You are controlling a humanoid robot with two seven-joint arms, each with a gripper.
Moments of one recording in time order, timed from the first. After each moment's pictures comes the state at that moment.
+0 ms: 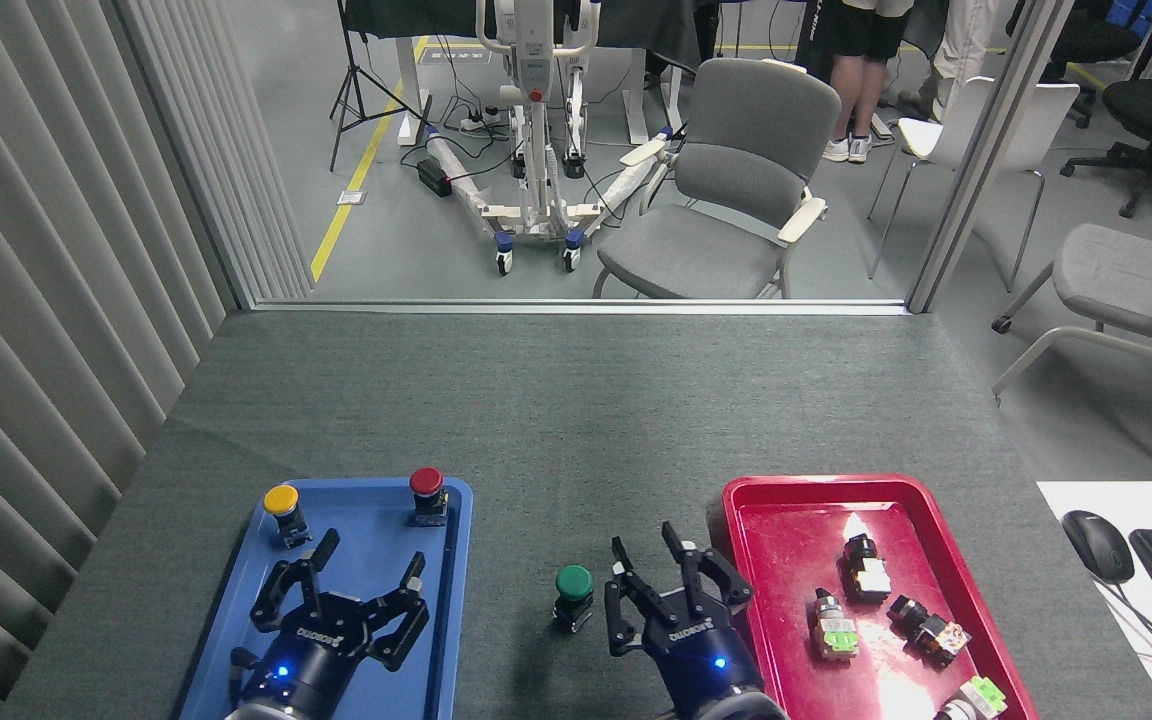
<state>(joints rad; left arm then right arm) -0.02 0.09 -0.01 -1.45 -1.47 -0.26 0.15 -0.07 0.10 0.31 -1.39 1.56 -0.04 -0.08</state>
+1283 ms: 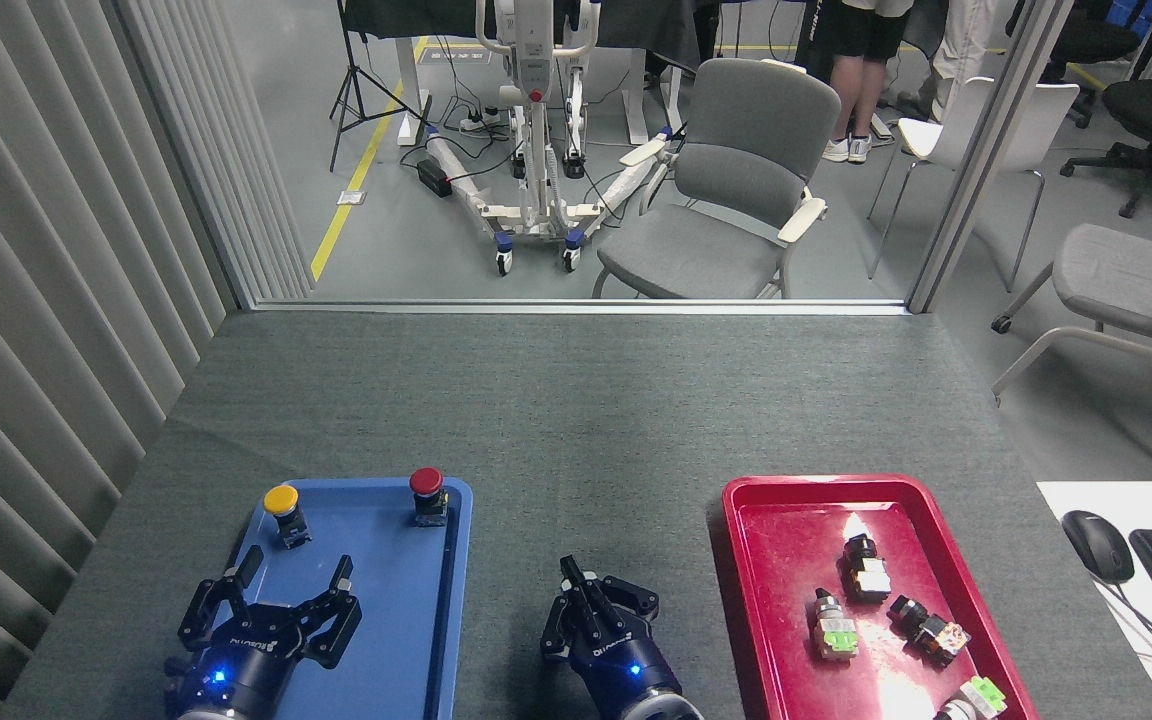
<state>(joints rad) -0.02 0.11 0.11 -1.41 -1.46 -0.24 0.12 -0.22 0.19 0.41 -0.97 1.56 0.03 -0.21</state>
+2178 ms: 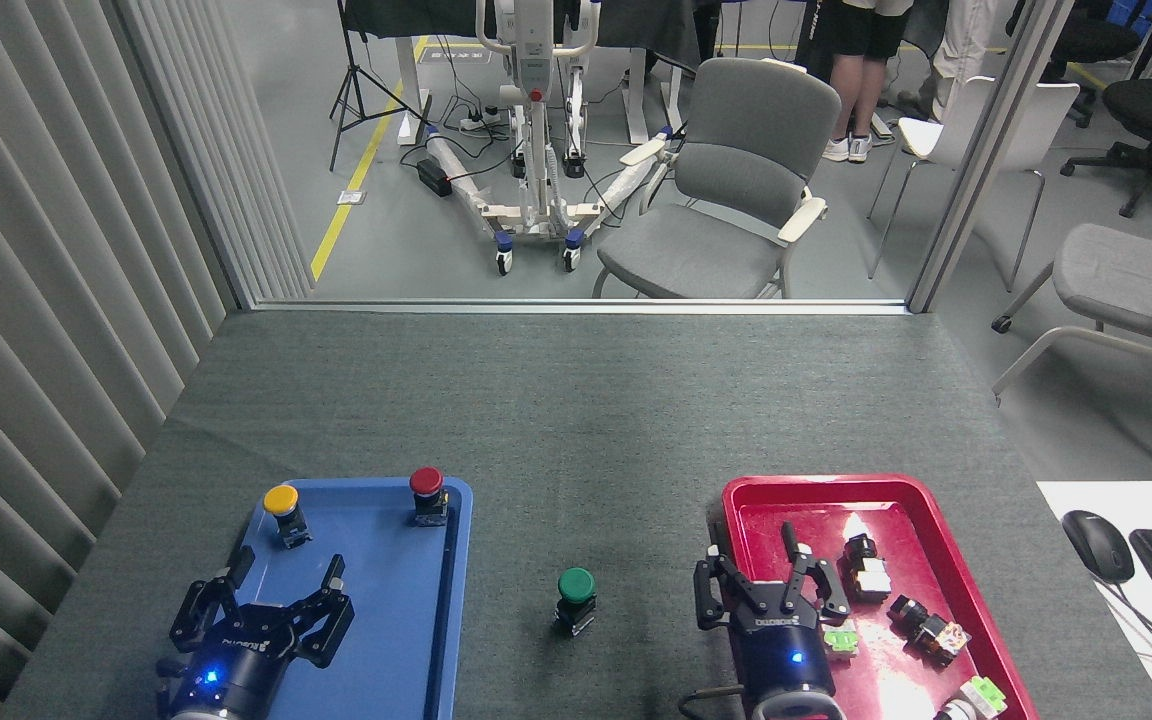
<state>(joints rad) -0.02 0.11 0.13 -1.41 -1.46 -0.24 0.12 -0.12 0.08 0.13 -1.18 1.50 0.10 -0.31</state>
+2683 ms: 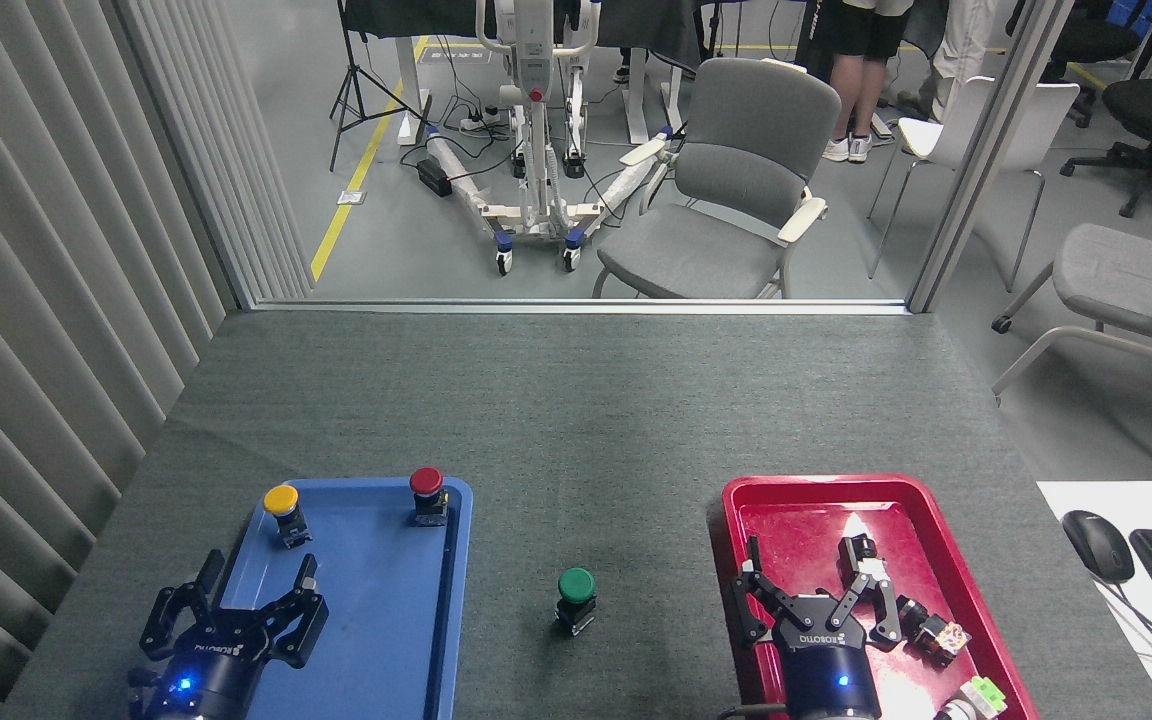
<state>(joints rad) -0.01 0.11 0.18 -1.41 -1.46 -0.23 0.15 -0.03 0.05 0.08 -1.31 1.49 0.09 -0.33</state>
